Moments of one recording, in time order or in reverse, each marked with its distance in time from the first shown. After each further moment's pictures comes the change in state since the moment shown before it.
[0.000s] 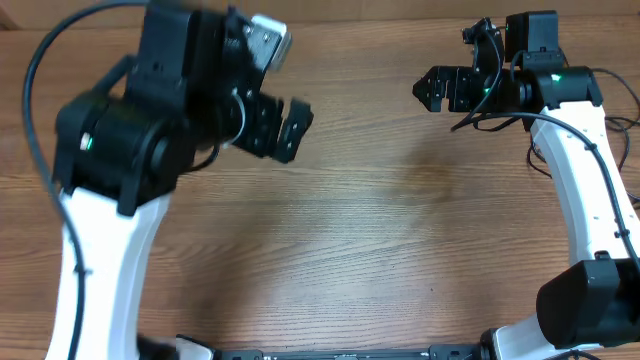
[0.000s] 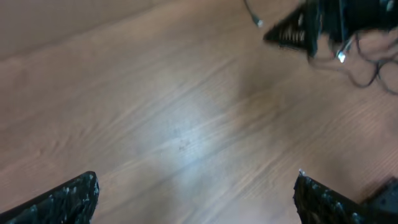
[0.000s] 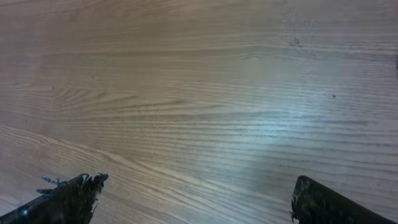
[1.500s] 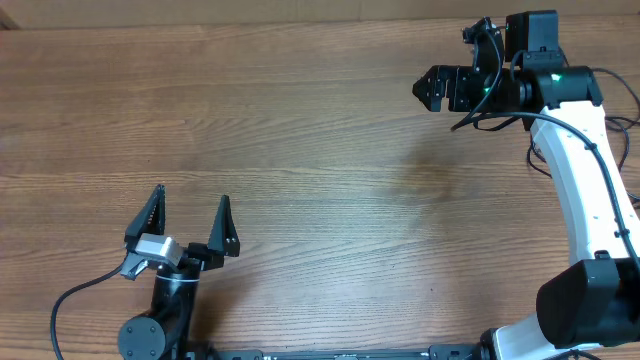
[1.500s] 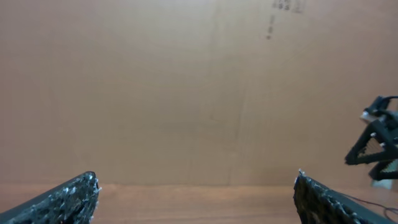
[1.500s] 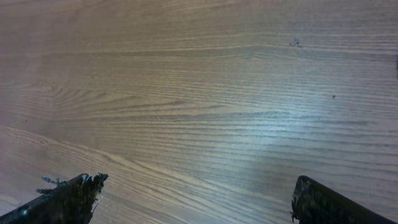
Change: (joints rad) left arm 0.366 -1.445 -2.057 1.745 -0.026 -0.219; right arm 0.000 0.001 0.000 0.000 0.000 0.000
